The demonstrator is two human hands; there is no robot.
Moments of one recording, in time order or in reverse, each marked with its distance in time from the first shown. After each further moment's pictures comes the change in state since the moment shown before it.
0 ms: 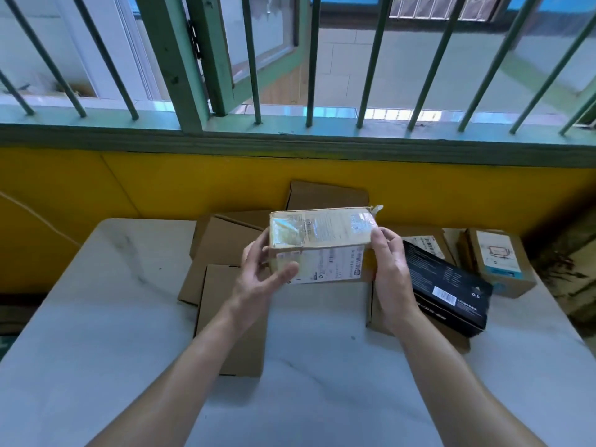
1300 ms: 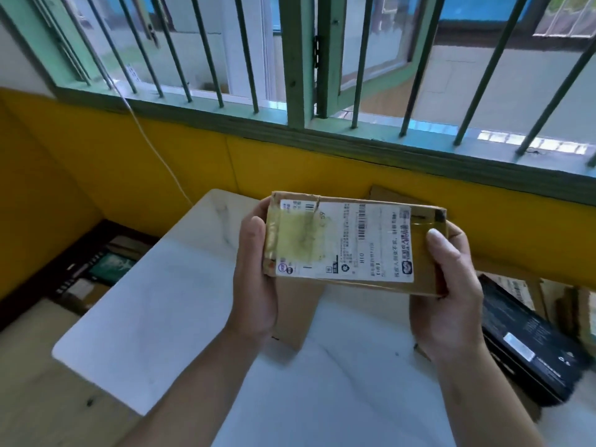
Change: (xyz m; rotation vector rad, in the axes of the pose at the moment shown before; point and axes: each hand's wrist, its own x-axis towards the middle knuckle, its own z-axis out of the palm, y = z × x) left_hand -0.095 0.070 0.018 -0.312 0.326 0.463; right_hand -0.056 -0.067 0.013 0.475 -0.444 0.002
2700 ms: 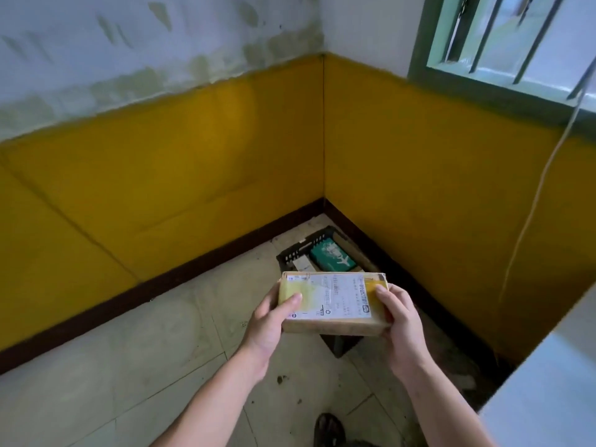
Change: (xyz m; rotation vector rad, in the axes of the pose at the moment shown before) left_hand -0.092 0.212 -0.745 0.363 0.814 -0.553; right_hand 0.003 0.563 0.593 -0.383 -0.333 0.614
